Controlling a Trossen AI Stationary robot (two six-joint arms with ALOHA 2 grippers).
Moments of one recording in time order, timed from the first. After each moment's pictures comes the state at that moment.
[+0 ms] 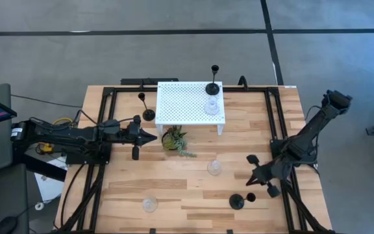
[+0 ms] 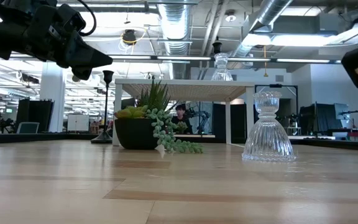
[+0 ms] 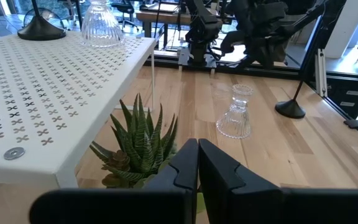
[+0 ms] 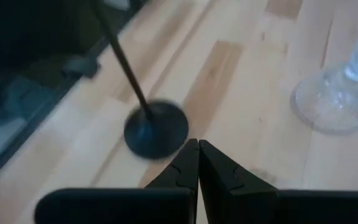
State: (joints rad) left arm 0.06 0.56 0.17 0.38 0.02 -0.02; right arm 0.83 0.83 0.30 -0.14 0.24 0.32
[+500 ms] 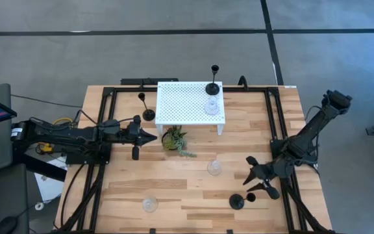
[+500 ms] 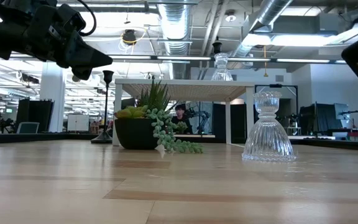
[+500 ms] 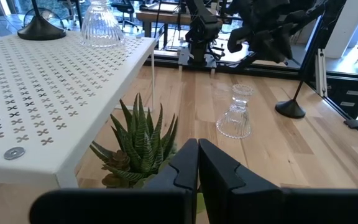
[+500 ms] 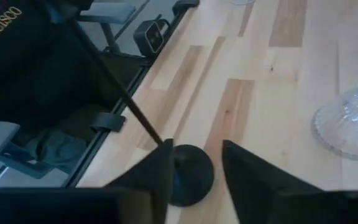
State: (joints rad) left arm 0.06 0.56 0.17 0.38 0.02 -0.02; right arm 0.83 0.84 0.31 0.00 0.23 0.45
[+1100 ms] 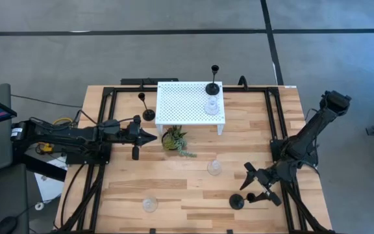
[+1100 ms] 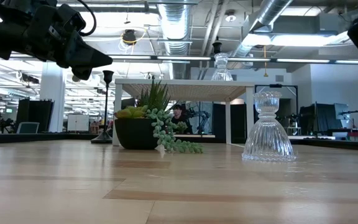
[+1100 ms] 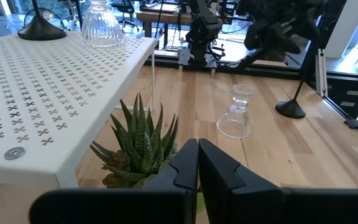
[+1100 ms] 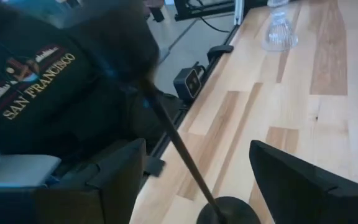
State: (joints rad) left arm 0.06 0.56 0.17 0.38 0.02 -0.02; right arm 0.88 0.95 0.31 0.30 0.23 0.44
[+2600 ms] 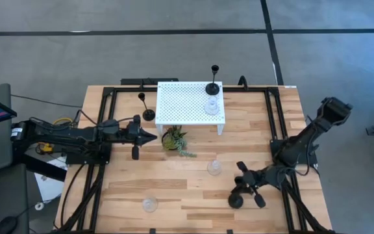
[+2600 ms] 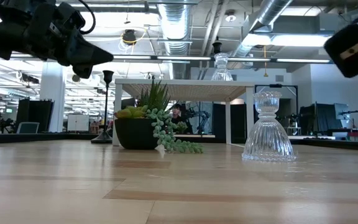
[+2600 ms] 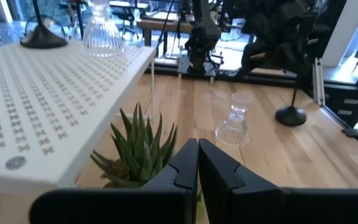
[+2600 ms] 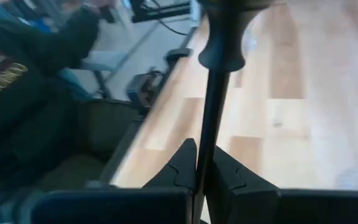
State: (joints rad) left arm 0.06 0.56 0.16 0.43 0.02 -0.03; right arm 0.79 1.20 0.36 0.43 0.33 0.43
